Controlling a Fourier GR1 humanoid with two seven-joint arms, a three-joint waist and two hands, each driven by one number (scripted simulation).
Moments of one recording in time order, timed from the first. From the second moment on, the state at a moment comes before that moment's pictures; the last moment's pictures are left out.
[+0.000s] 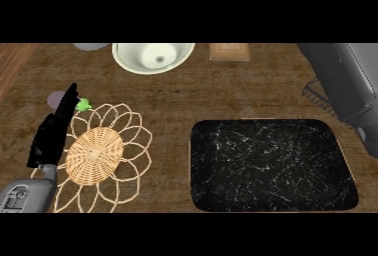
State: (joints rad) left arm -0.17 0.34 -0.03 -1.43 -0.08 0.16 0.06; right arm -1.32 -0.37 0.17 -0.73 1.07 -0.30 1.14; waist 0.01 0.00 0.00
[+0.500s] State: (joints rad) left arm -0.17 0.34 -0.01 -1.43 -0.09 0.14 0.07; right arm -1.28 -0.47 0.10 -0.65 1.10 -0.25 1.04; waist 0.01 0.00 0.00
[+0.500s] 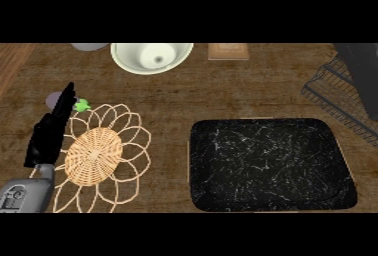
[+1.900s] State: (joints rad) left arm -0.14 0.30 0.01 -1.47 -0.13 0.13 0.08; right arm -0.94 -0.66 -0.12 -0.75 0.95 -0.09 0.85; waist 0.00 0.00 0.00
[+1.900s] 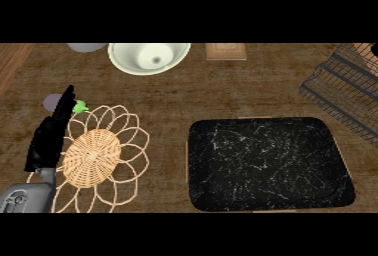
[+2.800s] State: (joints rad) left arm -0.14 0.29 0.05 -1.48 -0.14 0.09 0.09; right arm -0.73 -0.67 -0.26 -1.12 0.89 -0.31 0.89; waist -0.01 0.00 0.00
